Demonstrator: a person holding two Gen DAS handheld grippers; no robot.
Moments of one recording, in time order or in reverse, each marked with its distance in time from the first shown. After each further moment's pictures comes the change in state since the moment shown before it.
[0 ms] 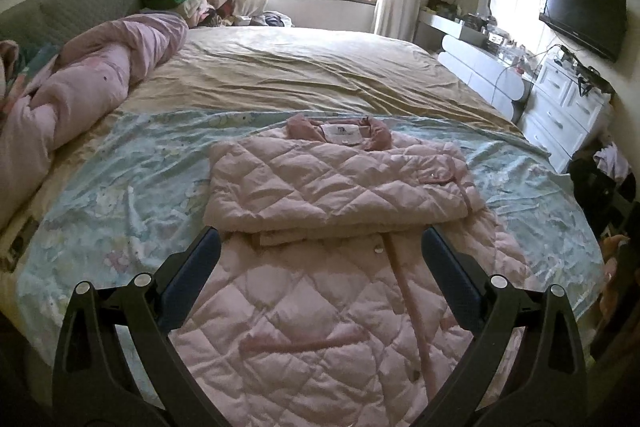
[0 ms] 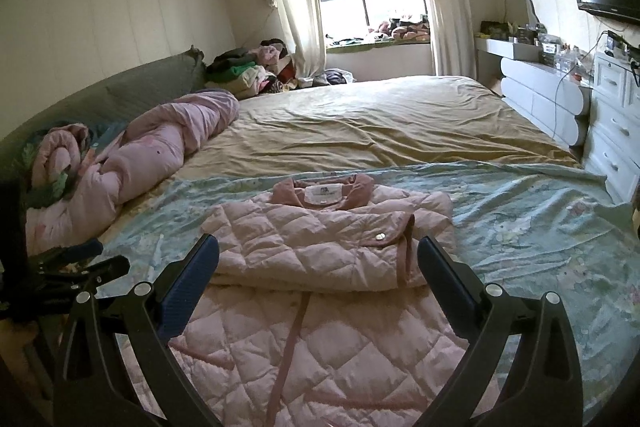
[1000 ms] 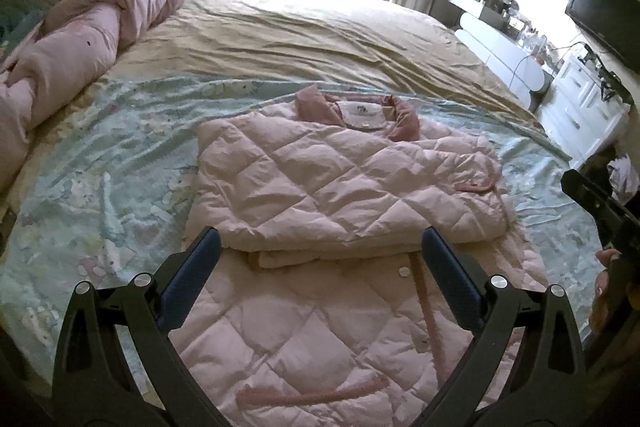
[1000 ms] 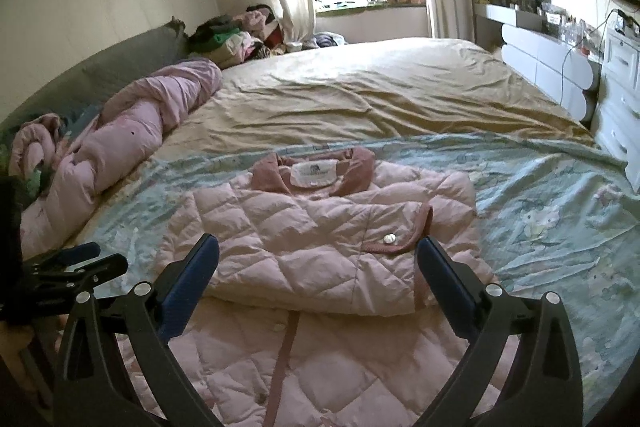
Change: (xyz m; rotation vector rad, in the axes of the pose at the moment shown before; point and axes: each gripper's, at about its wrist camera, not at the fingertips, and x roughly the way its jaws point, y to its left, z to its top) left arm 0.090 0.023 0.038 -0.058 0.134 0.000; right arm 0.108 -0.013 0.018 0.027 0.131 -0.025
